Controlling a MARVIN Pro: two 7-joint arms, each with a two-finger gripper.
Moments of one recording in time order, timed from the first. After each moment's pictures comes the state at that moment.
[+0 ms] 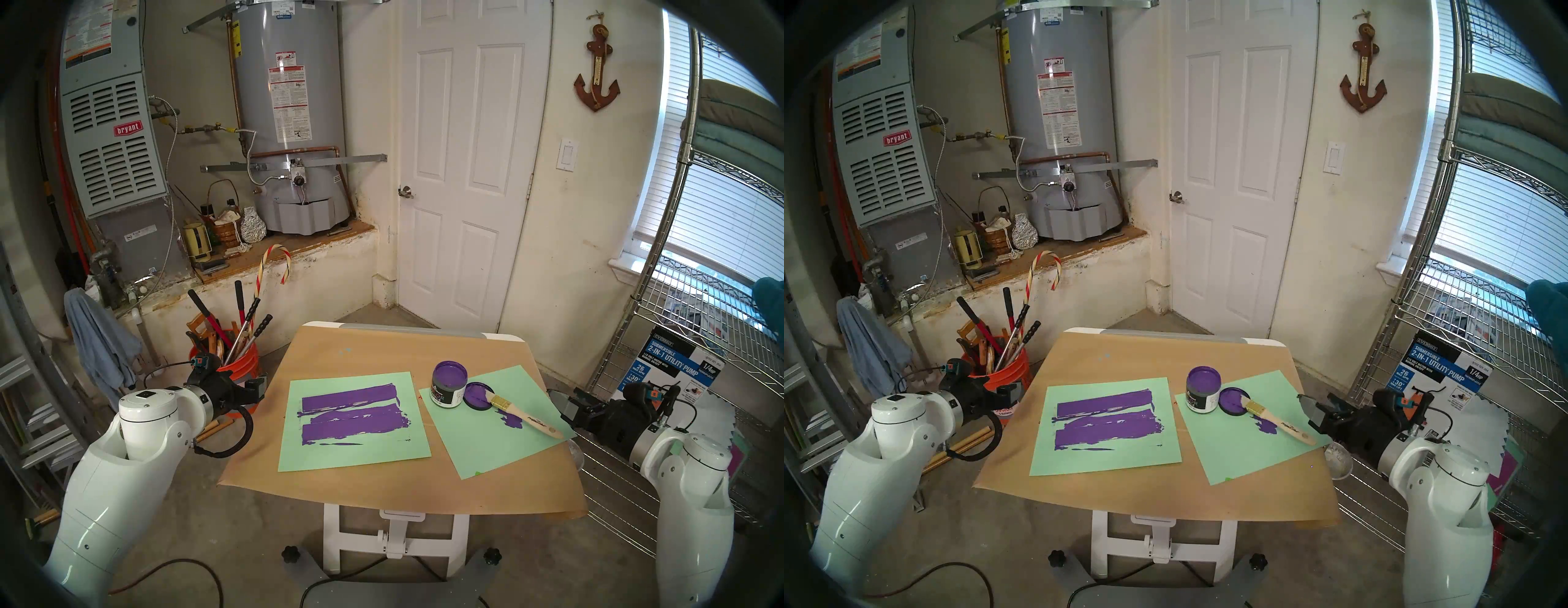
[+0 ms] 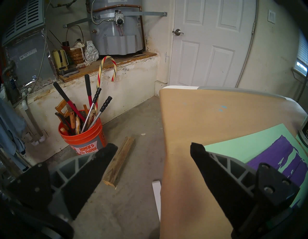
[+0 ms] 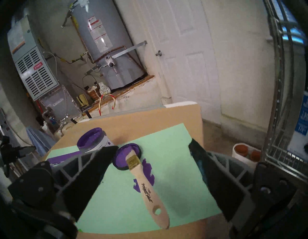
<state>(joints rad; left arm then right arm) 1.79 -0.94 -1.64 -1.83 -0.67 0.54 0.03 -1.98 -1.32 2.05 -2.06 0.47 0.57 0.56</state>
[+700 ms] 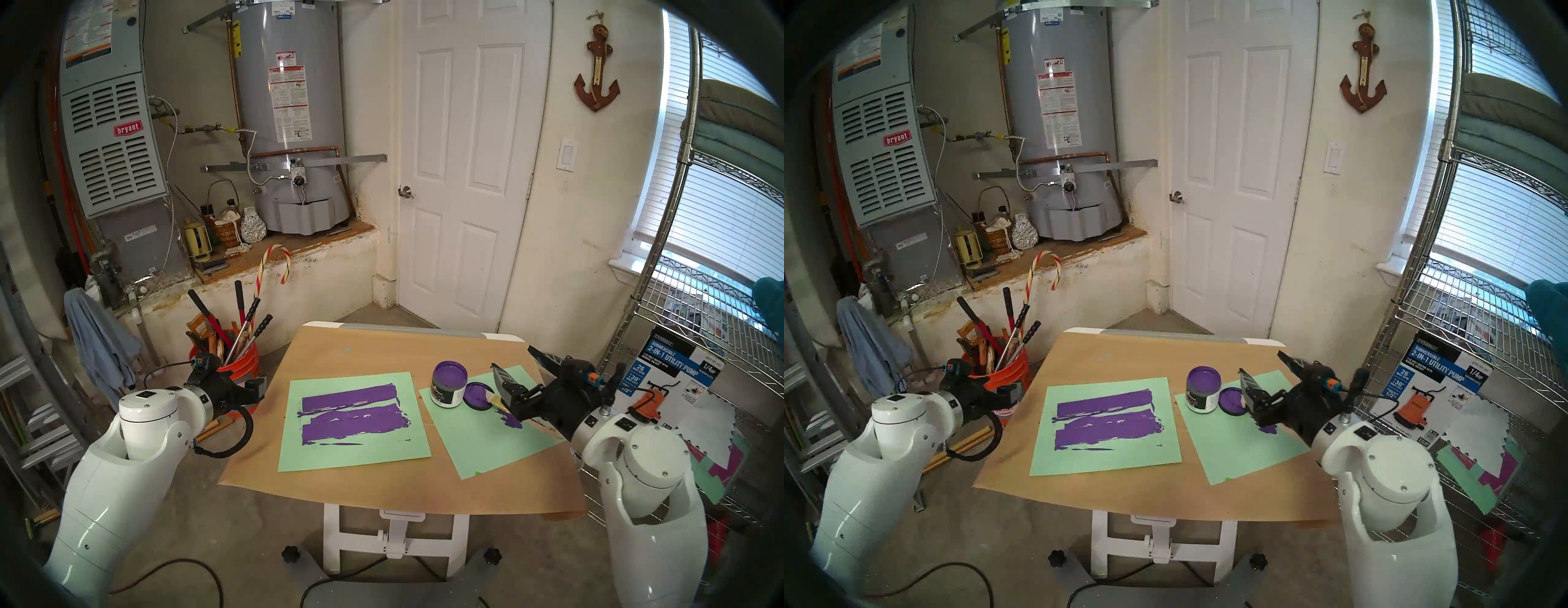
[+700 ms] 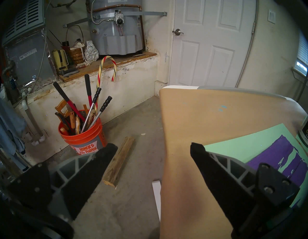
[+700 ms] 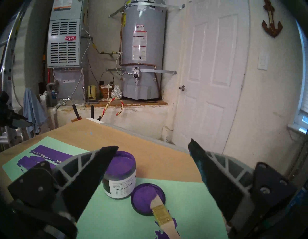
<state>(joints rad) 1.79 -0.94 -1.64 -1.83 -0.67 0.54 0.03 -1.96 -1.37 1.72 -2.20 0.05 0.32 0.39</state>
